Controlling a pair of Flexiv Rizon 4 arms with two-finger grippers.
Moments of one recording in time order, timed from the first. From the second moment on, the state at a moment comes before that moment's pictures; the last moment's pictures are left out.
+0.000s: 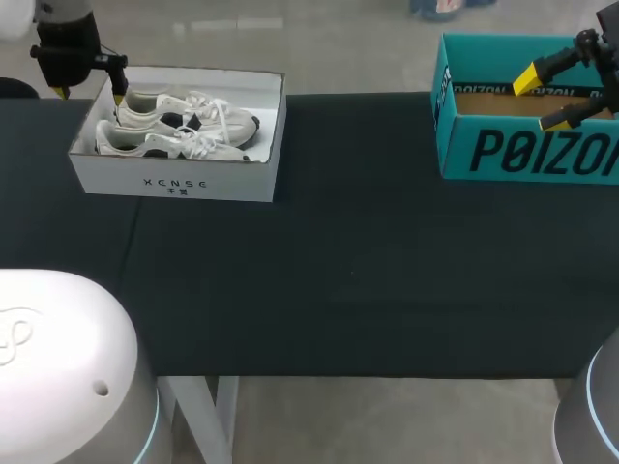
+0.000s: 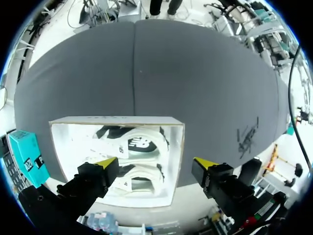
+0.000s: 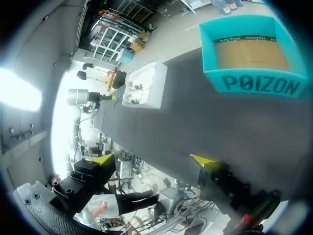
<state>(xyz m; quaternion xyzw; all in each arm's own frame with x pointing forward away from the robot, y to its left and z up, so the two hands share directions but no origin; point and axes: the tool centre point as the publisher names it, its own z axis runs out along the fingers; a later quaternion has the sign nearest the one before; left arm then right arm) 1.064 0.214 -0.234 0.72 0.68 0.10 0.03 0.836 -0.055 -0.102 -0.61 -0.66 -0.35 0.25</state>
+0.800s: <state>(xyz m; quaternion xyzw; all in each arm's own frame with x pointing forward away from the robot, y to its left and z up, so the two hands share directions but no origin) 1.078 0.225 -0.312 0.73 0.68 0.07 0.01 0.836 -0.055 -0.102 -0.61 -0.66 -0.35 0.25</state>
